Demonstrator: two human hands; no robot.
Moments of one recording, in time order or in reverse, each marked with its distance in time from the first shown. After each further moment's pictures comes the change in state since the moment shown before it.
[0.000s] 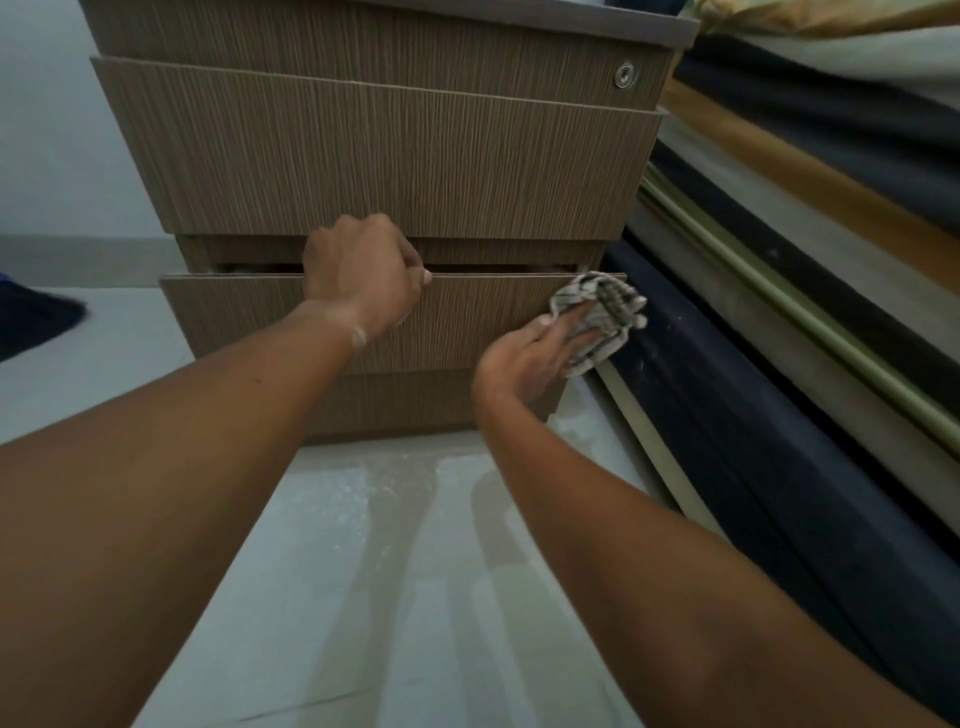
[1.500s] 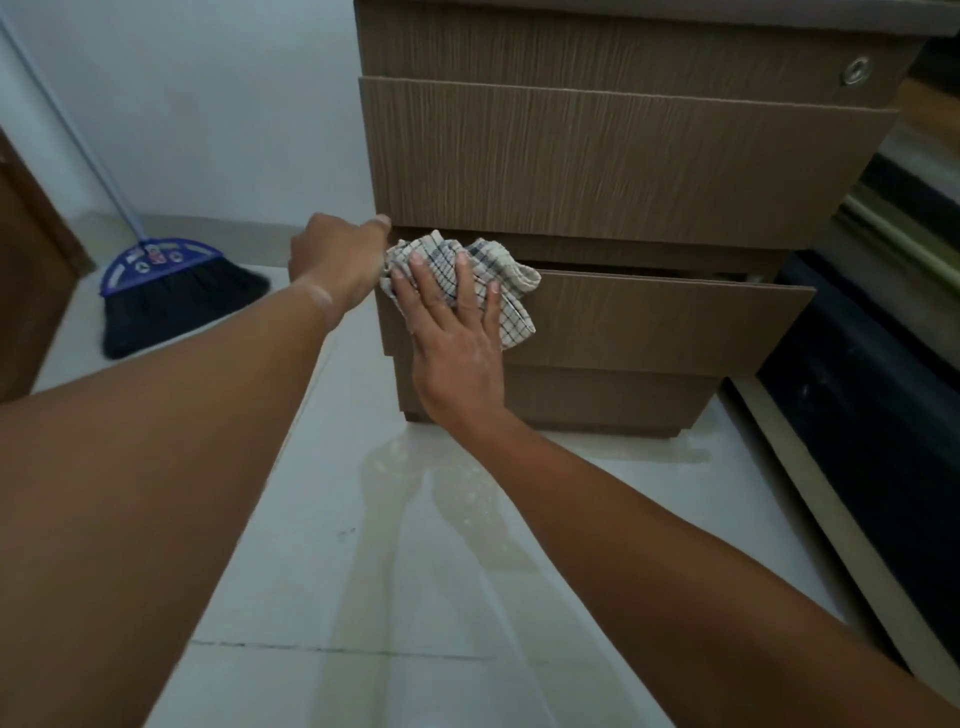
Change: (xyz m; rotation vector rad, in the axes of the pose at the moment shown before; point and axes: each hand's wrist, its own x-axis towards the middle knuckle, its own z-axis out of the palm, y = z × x) left_hand -0.024 -0.135 -0.069 -0.429 0.130 -0.824; right_hand -0.144 -0.002 0.089 -0.625 -0.602 -1.247
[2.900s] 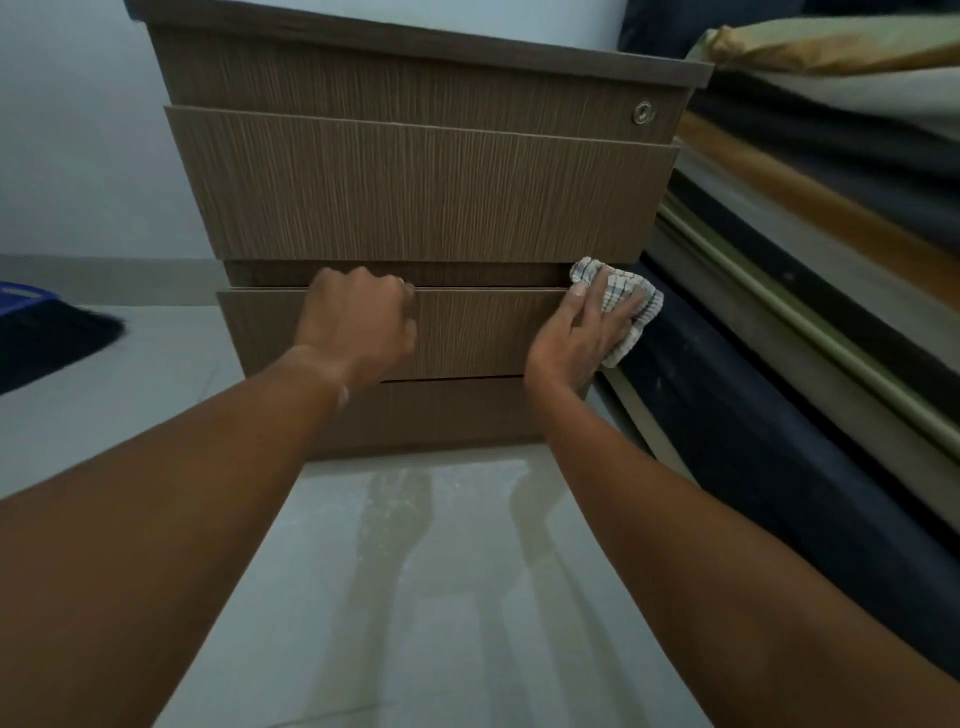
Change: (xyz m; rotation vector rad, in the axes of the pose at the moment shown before) left_hand -0.072 0.042 0.088 0.881 -0.084 0.999; right_hand -0.023 0.183 -0.091 0.494 0.510 1.054
